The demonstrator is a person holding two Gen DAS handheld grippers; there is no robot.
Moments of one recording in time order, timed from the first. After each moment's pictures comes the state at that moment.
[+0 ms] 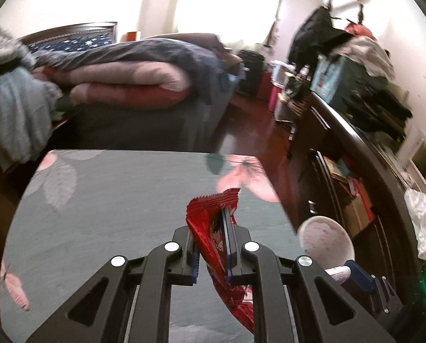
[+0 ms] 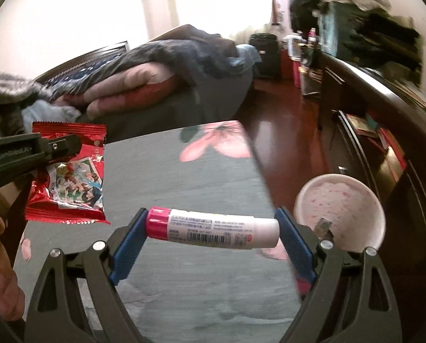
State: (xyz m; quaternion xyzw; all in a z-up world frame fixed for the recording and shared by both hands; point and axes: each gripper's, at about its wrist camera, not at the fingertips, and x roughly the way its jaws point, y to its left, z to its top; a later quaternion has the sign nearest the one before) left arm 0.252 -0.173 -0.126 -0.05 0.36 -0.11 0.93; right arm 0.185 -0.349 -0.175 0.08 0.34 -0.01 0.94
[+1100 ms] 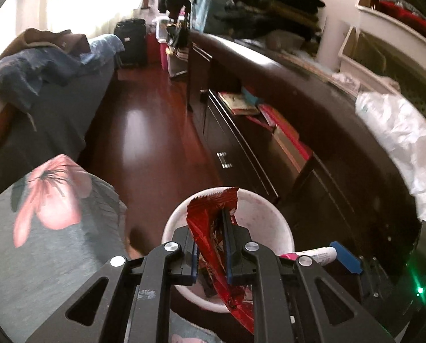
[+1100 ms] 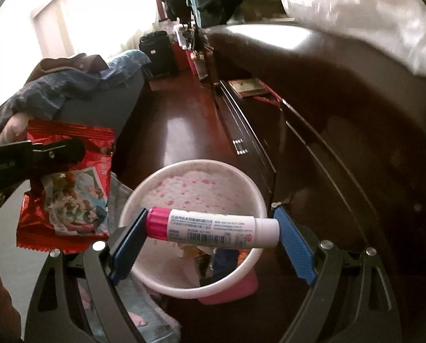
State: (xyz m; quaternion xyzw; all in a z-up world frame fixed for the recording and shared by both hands) left arm 0.294 -0.459 -0.204 0.10 0.40 -0.34 0.85; right arm 0.181 -0.575 -0.263 0.18 0.35 -0.22 0.89
